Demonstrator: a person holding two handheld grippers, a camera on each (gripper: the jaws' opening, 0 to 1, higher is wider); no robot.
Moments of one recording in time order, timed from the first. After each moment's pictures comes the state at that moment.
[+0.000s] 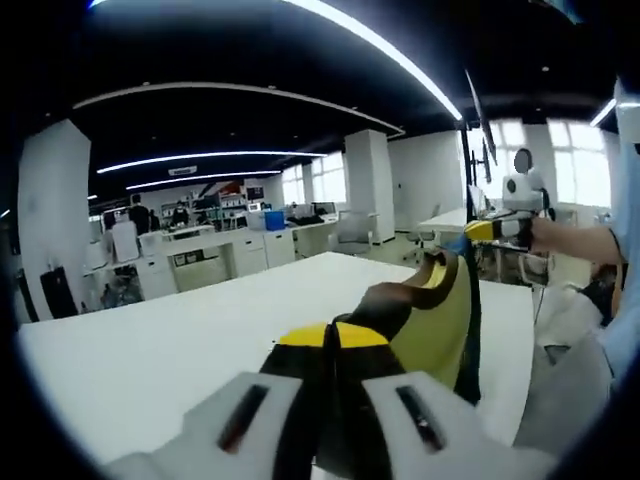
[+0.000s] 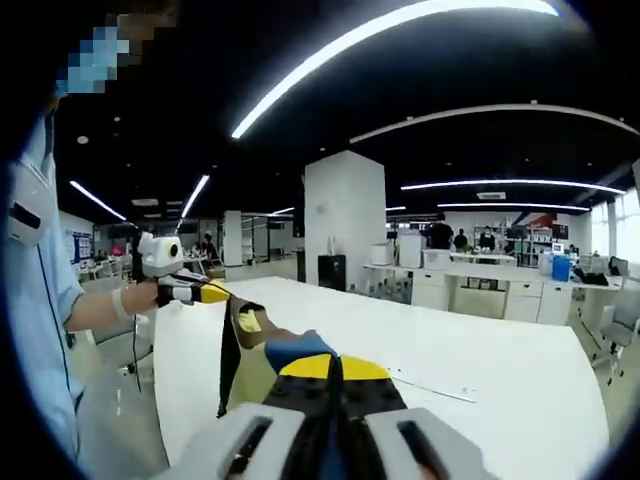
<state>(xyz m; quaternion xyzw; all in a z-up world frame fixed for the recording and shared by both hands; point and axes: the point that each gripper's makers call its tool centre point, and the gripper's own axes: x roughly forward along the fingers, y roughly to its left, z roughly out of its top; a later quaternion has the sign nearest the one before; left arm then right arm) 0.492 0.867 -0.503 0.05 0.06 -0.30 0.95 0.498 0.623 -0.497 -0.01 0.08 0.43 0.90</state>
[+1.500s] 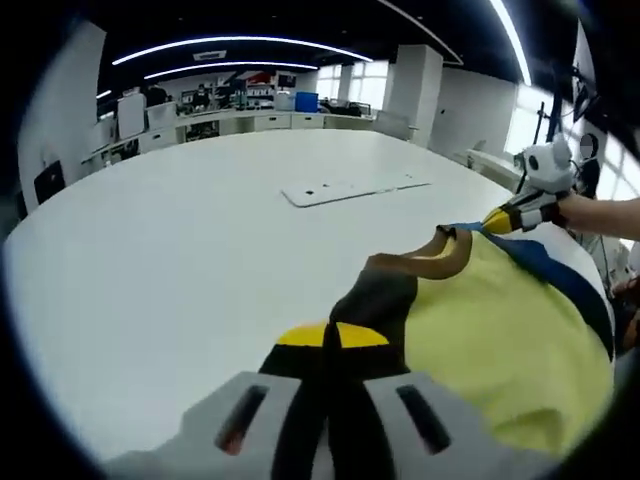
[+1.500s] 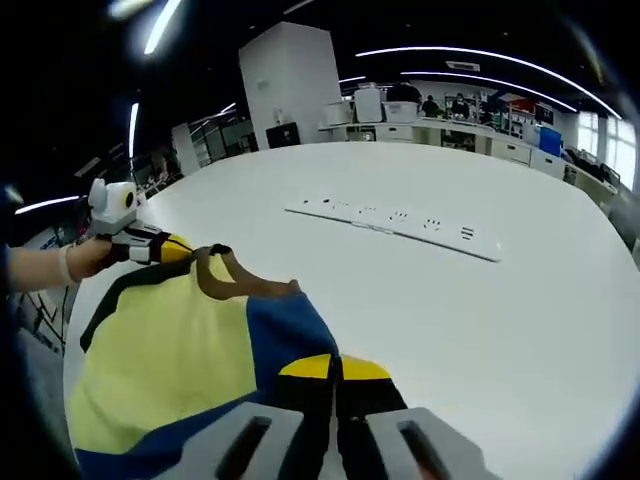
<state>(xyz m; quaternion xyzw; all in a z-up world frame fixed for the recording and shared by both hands) 0.654 0.878 -0.763 0.02 0.29 -0.25 0.92 0.676 0.633 -0.768 -0.05 0.34 0.36 0.87</state>
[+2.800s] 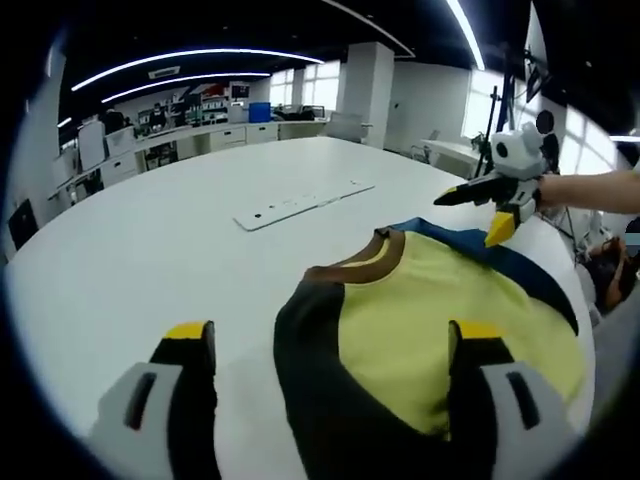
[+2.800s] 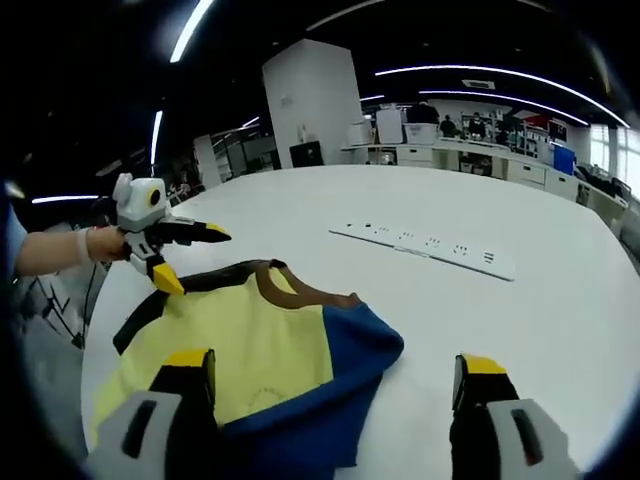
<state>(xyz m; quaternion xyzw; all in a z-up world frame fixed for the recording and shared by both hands) 0.614 0.855 -0.723 0.05 0.27 -0.34 0.90 0.627 0.652 -0.724 -0.04 0.29 0.40 0.87</state>
